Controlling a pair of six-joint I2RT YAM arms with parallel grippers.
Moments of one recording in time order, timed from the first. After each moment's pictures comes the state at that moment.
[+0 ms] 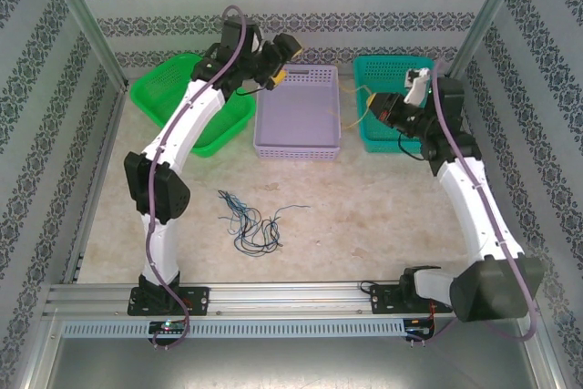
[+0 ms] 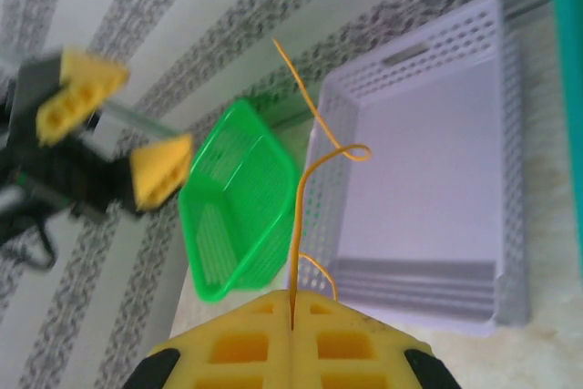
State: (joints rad) left arm -0.36 2.04 2.20 -0.63 0.38 -1.14; right arm 0.02 1.25 1.19 -0.34 -0.57 0.68
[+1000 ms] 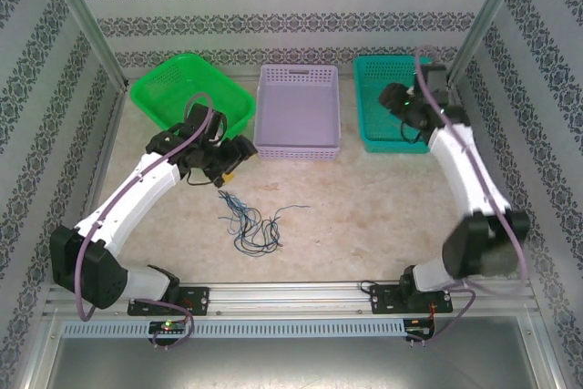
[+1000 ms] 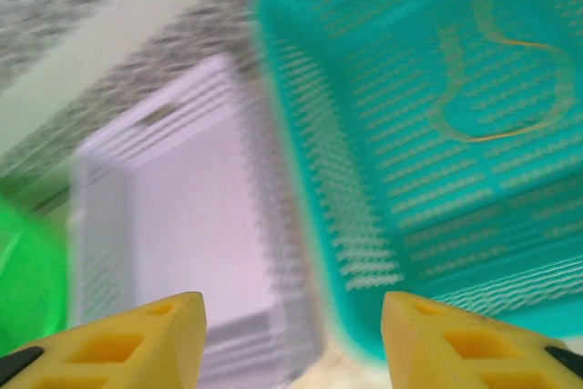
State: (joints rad) left arm -0.38 1.34 1.19 -0.88 0.28 -1.06; right arm 0.12 1.39 1.32 -0.57 -0.05 0.63
